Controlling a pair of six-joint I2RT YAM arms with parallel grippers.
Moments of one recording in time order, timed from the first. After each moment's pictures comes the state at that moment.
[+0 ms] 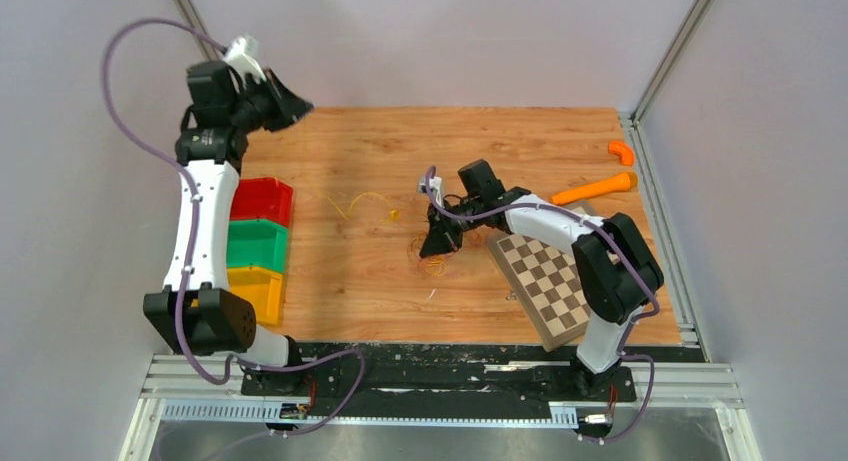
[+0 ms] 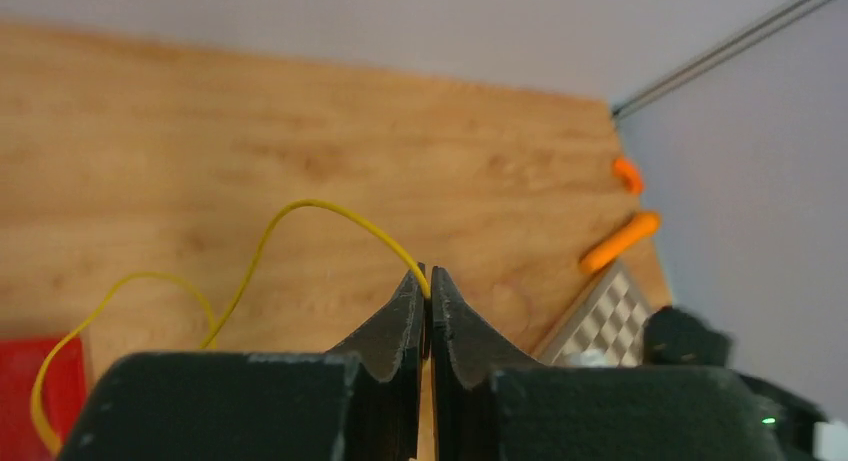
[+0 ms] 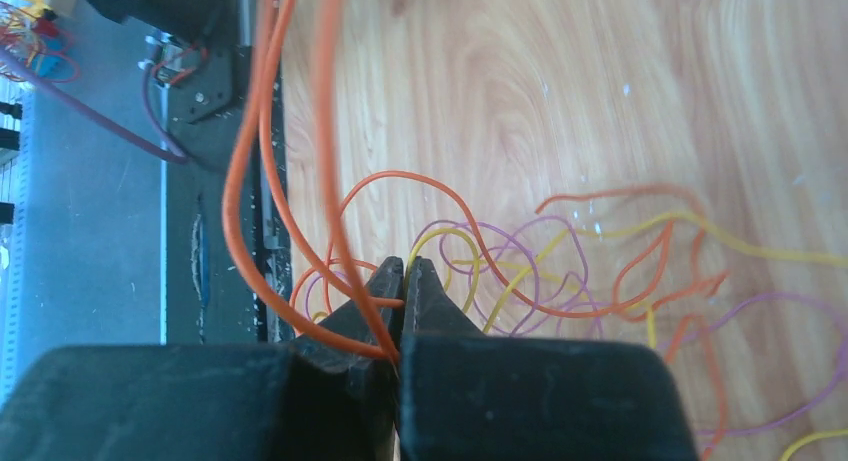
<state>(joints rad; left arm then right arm) 0.09 1.45 1.75 -0.48 0.53 -0.45 0.60 1.81 1.14 -0.23 -0.93 -0.17</state>
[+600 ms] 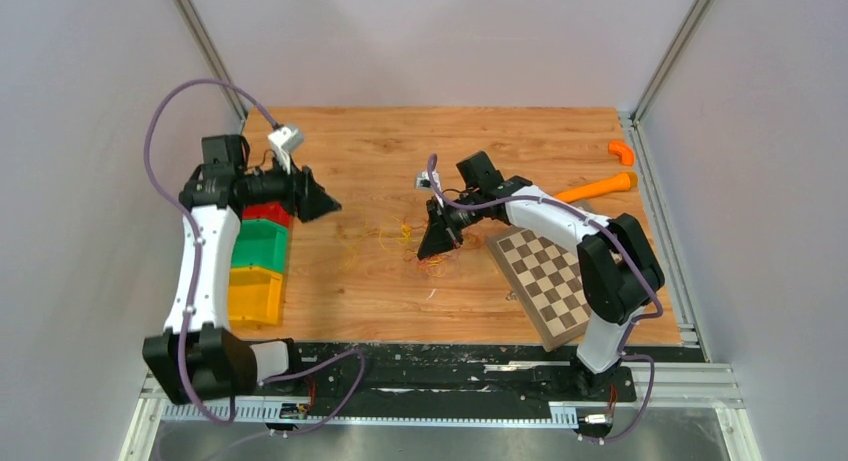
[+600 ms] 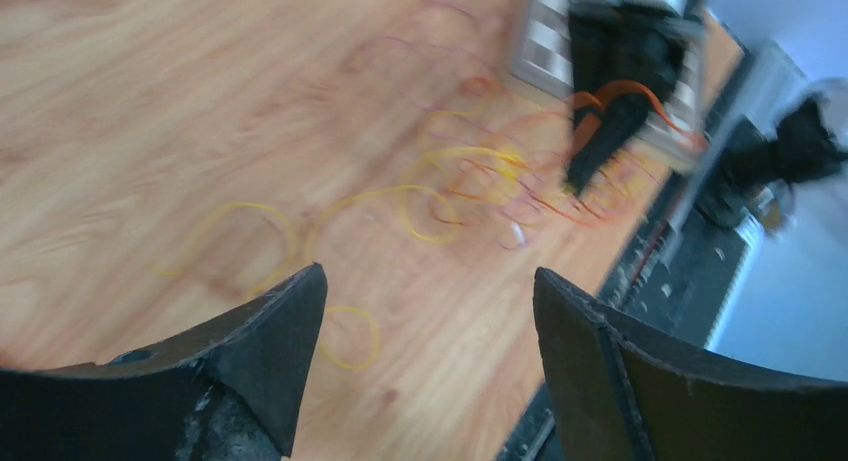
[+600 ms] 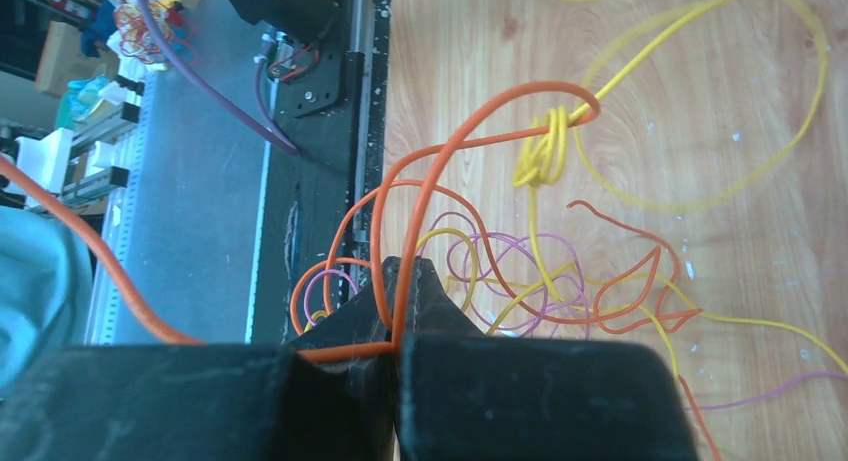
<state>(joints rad) 0.16 1.32 1.33 -0.86 0.97 0.36 0.60 1.78 1.26 -0.42 -1.09 -0.23</state>
